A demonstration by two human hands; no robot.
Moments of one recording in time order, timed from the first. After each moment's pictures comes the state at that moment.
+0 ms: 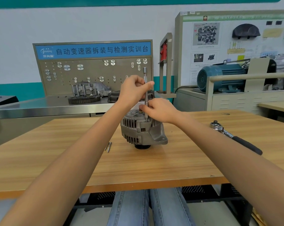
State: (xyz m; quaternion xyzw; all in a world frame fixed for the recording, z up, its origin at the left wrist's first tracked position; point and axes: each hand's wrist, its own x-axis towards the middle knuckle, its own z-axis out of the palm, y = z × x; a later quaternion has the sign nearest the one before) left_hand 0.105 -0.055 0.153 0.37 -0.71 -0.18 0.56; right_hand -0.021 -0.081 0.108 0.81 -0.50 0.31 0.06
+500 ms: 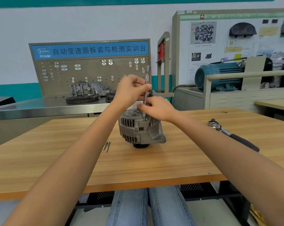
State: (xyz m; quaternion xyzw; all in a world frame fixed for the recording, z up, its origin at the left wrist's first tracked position) left_hand 0.109 -0.049 0.152 0.36 -0.72 -0.23 0.54; right_hand -0.023 -0.081 0.106 0.80 -0.50 0.34 0.02
